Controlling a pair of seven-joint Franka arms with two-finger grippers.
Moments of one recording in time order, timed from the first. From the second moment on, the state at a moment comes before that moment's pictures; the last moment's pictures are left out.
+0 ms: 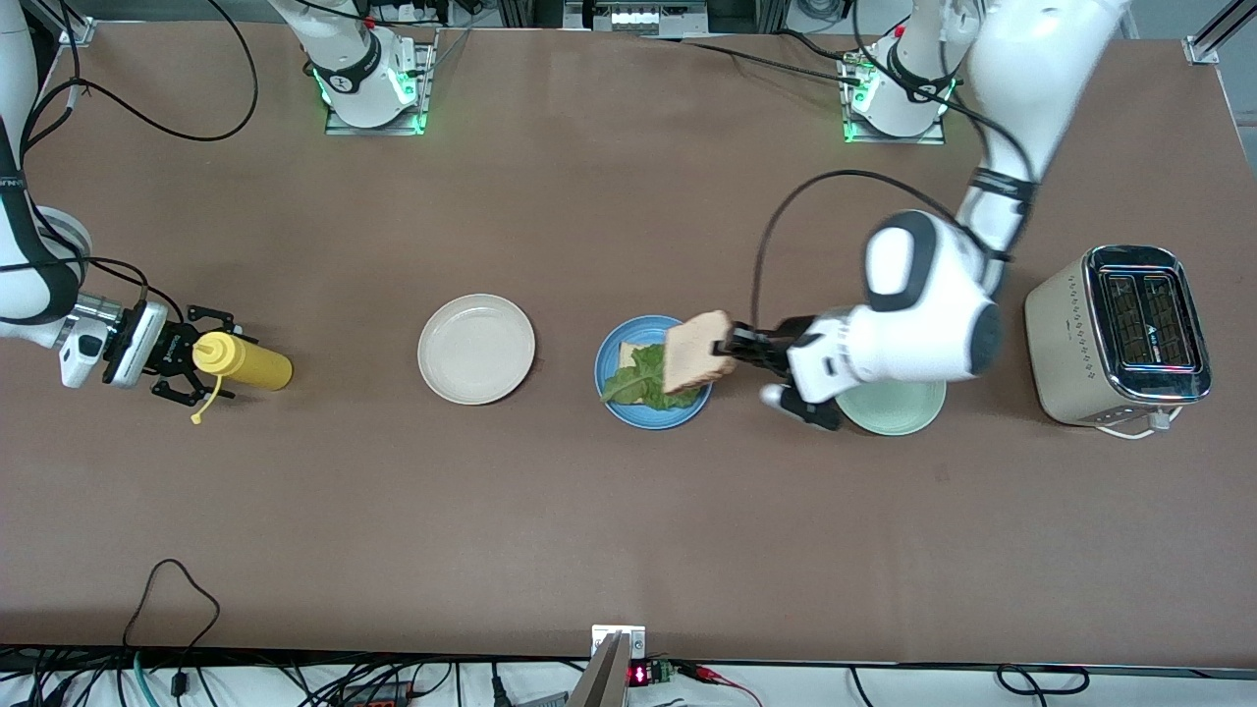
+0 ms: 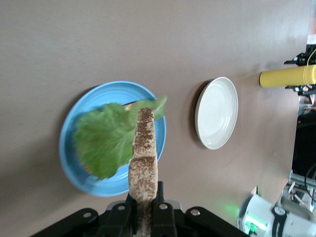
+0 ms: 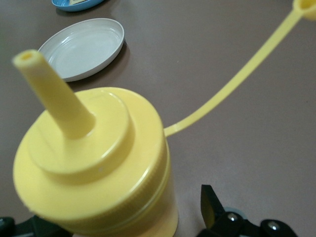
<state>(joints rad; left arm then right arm) -0.17 0.53 -0.28 -1.68 -0.76 2.19 0.20 -0.59 0.57 0.20 -1.88 0.70 2.09 -2.03</state>
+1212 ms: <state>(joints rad) -0.24 0.71 -0.26 -1.71 -0.90 2.40 0.24 -0.59 0.43 0.03 -1.75 0.53 1.95 -1.81</state>
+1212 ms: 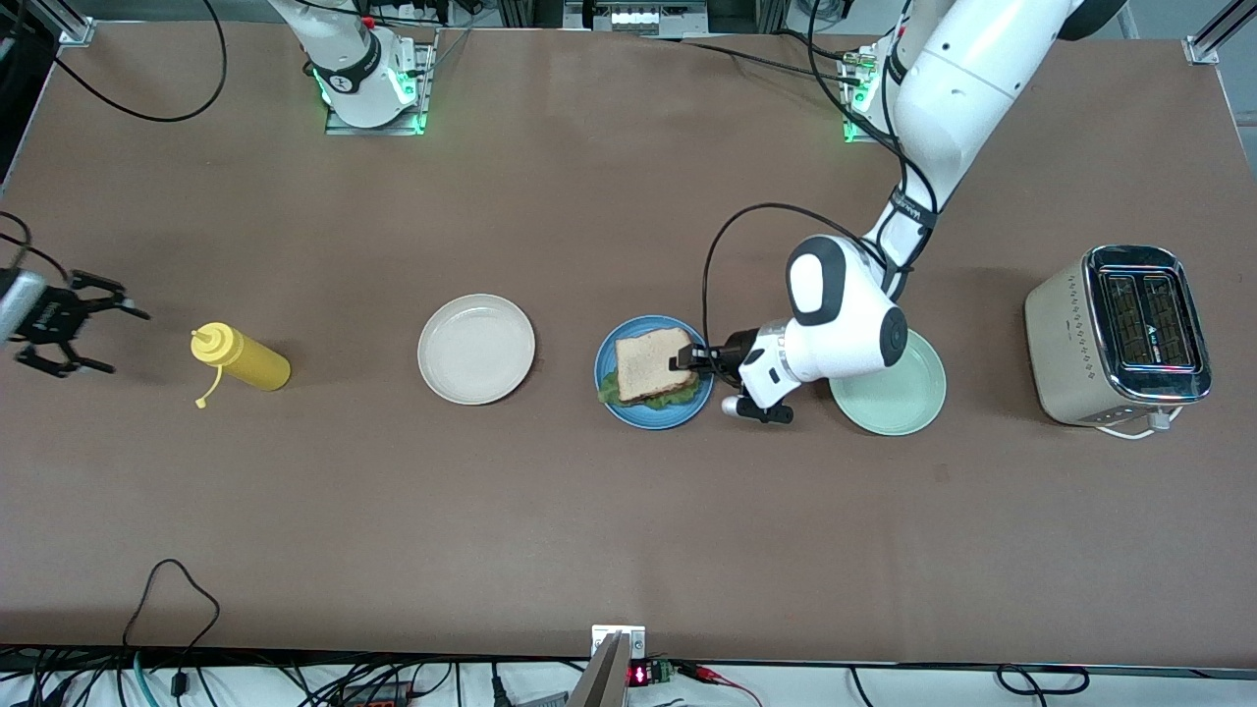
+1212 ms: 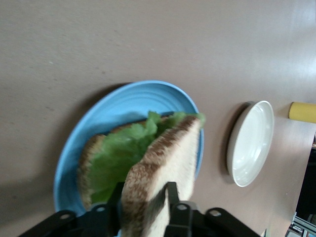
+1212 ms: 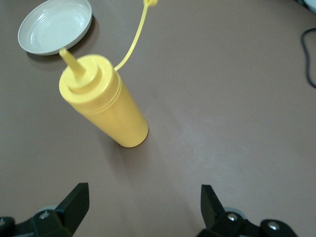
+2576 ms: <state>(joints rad) -0.20 0.41 -0.01 -1.67 -0.25 2.11 0.12 -0.07 0.08 0.02 -1.46 0.04 1.47 -0.22</state>
